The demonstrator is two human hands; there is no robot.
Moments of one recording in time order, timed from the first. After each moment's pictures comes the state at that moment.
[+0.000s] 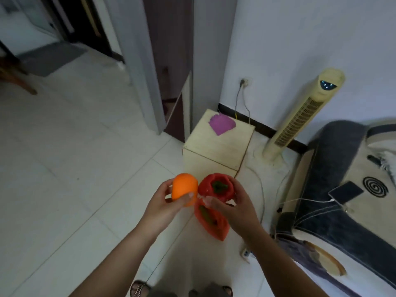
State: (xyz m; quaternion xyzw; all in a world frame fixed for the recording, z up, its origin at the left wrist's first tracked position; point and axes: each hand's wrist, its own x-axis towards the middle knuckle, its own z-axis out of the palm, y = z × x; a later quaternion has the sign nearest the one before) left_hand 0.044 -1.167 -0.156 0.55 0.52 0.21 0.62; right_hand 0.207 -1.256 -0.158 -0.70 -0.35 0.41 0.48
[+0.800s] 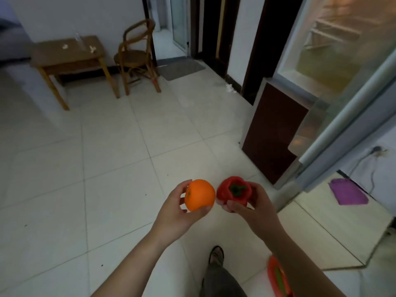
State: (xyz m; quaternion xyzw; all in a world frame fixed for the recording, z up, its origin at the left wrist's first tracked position) left_hand -0.301 -1.023 -0.127 0.52 0.60 0.35 0.49; right_hand -0.100 -1.014 -0.131 -0.61 -0.52 0.46 0.38
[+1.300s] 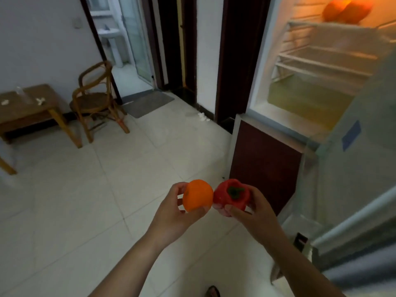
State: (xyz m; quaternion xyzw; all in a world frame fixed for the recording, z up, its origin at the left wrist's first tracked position) left_hand -0.249 -0.695 -0.092 0.60 0.54 0.34 0.48; right_hand -0.048 -0.729 -0.112 -0.62 -0.47 0.42 0.47
